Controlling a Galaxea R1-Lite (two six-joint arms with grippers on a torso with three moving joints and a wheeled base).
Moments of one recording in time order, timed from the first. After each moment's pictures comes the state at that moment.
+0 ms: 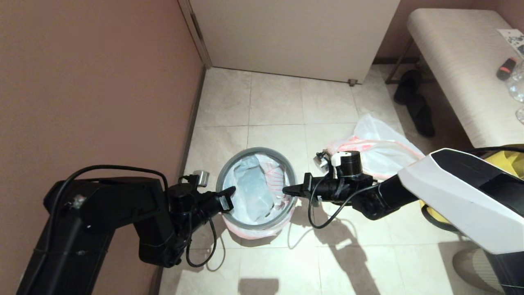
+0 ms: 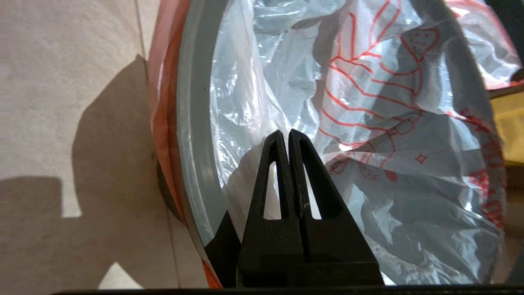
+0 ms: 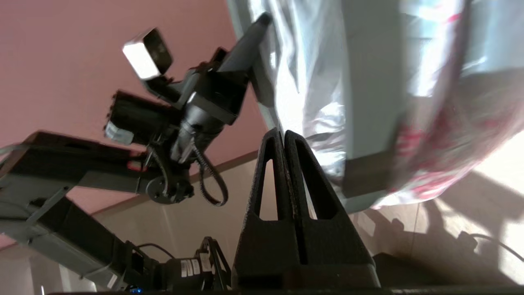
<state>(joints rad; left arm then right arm) -0.23 2.47 -0.82 -1.52 -0.25 -0.30 0.43 2.43 -1.45 -0.63 0.77 0.86</state>
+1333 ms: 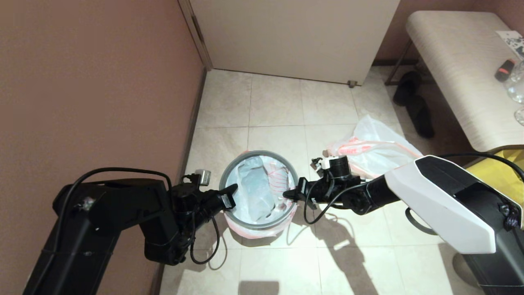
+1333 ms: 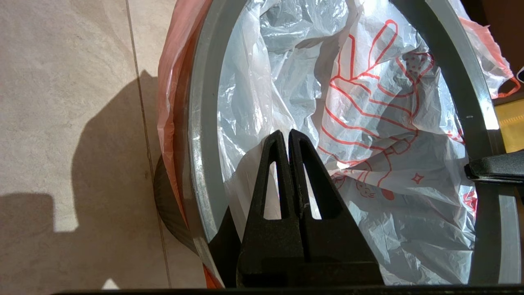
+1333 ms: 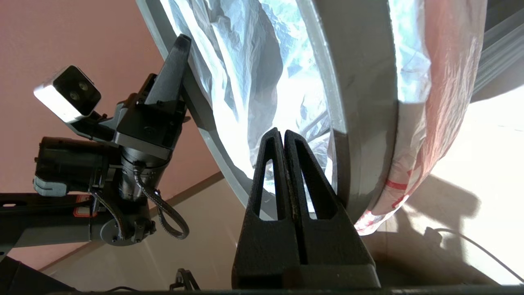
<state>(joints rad) -0.23 2.54 -0.87 -1.53 -0.25 -0.31 0.41 2.54 -1.62 -0.42 0.64 0.82</state>
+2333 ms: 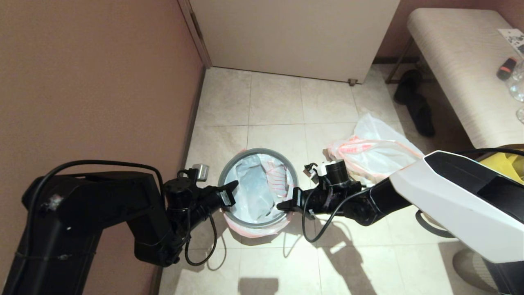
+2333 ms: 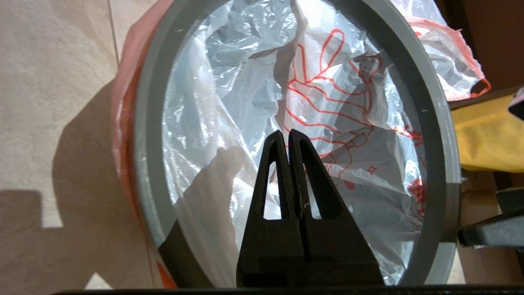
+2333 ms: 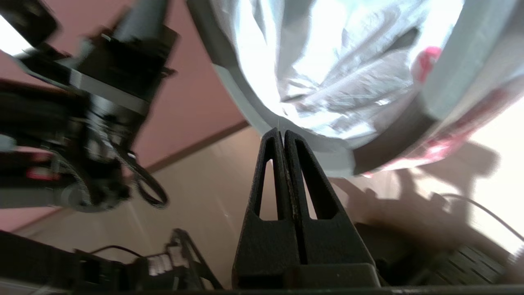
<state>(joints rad) -0.26 2.38 -0.78 -1.52 -0.25 -0.32 0.50 2.41 -1.43 -0.46 0.64 0.75</state>
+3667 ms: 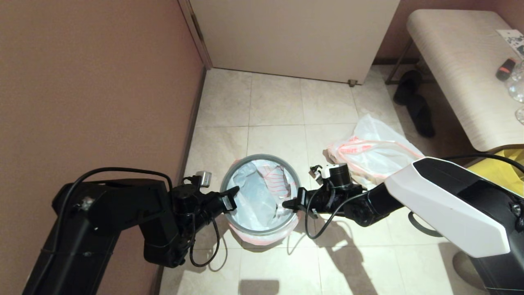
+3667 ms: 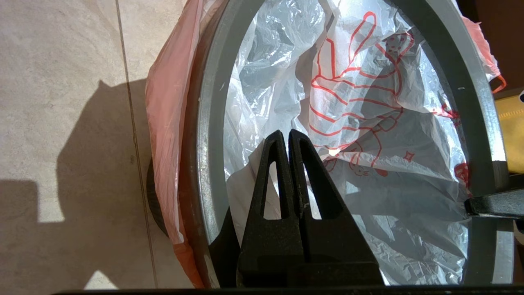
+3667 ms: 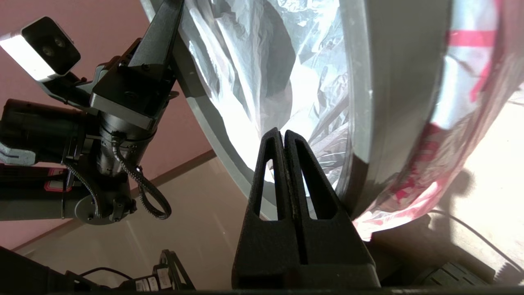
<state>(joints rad) -0.24 2.52 -0.85 -1.53 -0.26 -0.34 0.46 2.49 -1.47 -0.53 0.64 0.77</state>
